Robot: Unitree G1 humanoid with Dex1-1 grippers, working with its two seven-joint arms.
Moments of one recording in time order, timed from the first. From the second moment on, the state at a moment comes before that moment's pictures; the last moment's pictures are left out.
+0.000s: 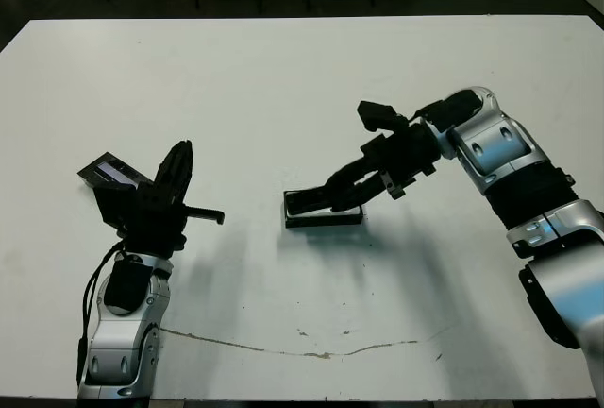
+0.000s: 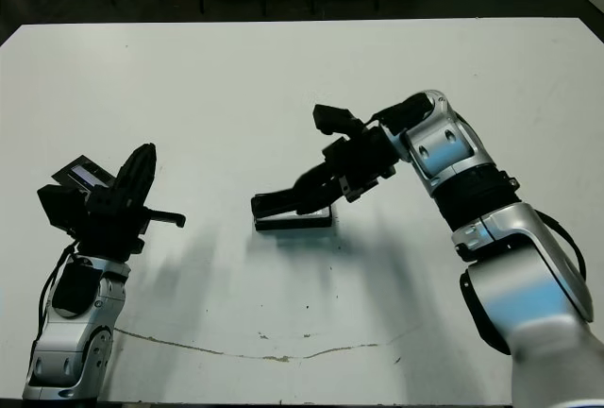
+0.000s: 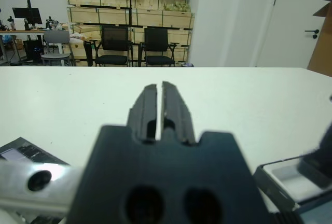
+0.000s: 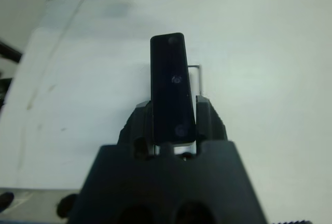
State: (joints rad) left arm 0.07 0.14 0.04 -0.24 -0.16 -0.04 -0.16; right arm -0.91 -0.49 0.43 0.53 0.08 0.30 1.49
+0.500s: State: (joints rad) left arm 0.07 0.14 0.04 -0.25 -0.17 -0.03 -0.16; right arm -0.87 -0.56 0.41 0.40 0.06 0.35 1.47
